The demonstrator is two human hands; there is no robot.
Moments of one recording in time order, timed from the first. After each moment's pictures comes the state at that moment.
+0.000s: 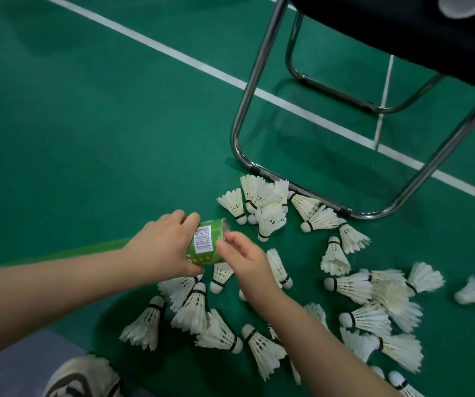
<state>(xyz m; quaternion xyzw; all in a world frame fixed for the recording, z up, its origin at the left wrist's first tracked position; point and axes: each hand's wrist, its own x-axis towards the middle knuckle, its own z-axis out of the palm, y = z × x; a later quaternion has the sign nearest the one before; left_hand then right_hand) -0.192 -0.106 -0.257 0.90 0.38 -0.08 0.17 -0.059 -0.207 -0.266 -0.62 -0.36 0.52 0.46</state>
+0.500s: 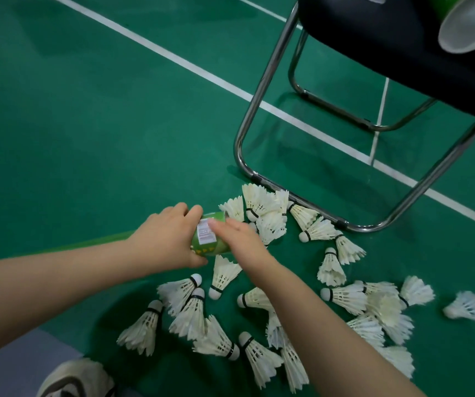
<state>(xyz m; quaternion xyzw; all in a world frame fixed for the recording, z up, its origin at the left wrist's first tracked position) -0.193 -0.092 -0.251 0.90 0.40 -0.06 0.18 -0.056 -0.161 -0.241 -0.65 -0.33 0.58 0.36</state>
